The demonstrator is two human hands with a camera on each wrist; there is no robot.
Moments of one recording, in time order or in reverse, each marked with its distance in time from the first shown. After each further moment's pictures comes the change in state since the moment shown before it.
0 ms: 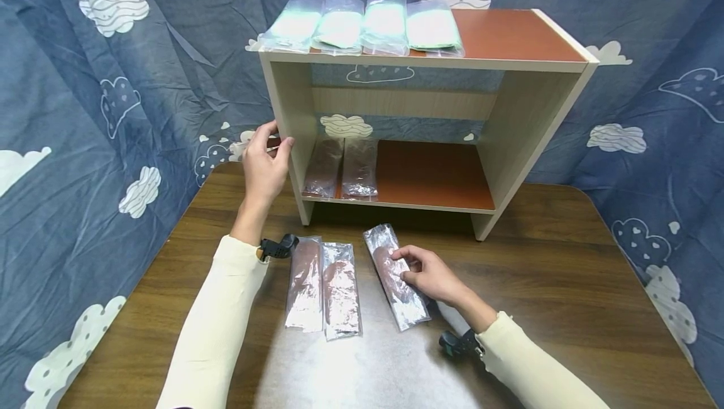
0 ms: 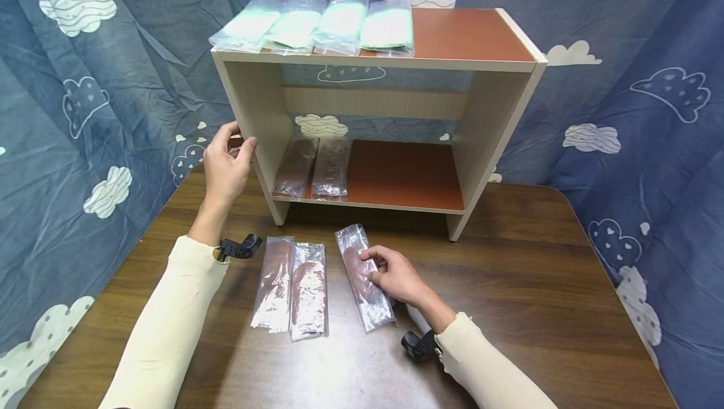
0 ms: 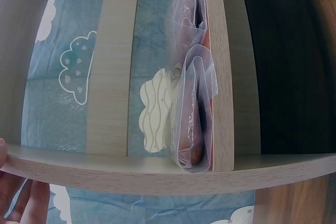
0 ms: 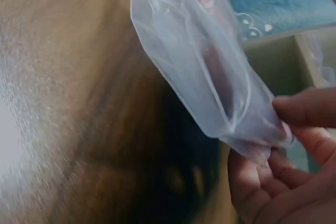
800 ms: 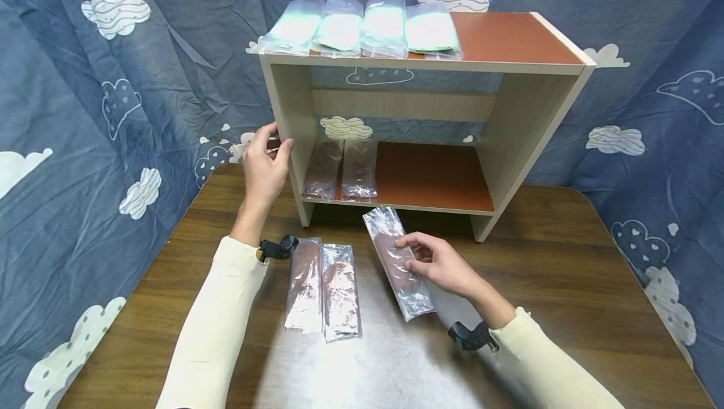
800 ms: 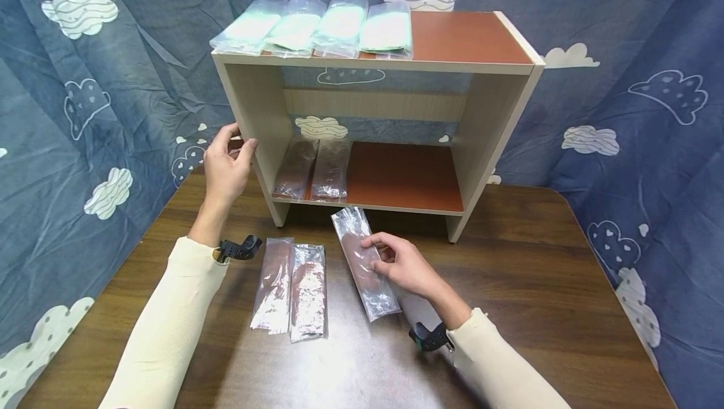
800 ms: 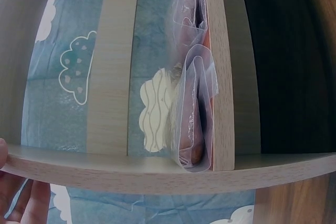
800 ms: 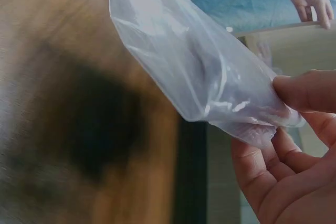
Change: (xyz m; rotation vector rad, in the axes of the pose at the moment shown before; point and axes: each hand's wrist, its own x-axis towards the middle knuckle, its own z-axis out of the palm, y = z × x) left_hand 0.000 0.001 0.000 -0.023 0.001 0.004; right_hand -0.004 -0.026 -0.031 0.067 -0.040 -0.197
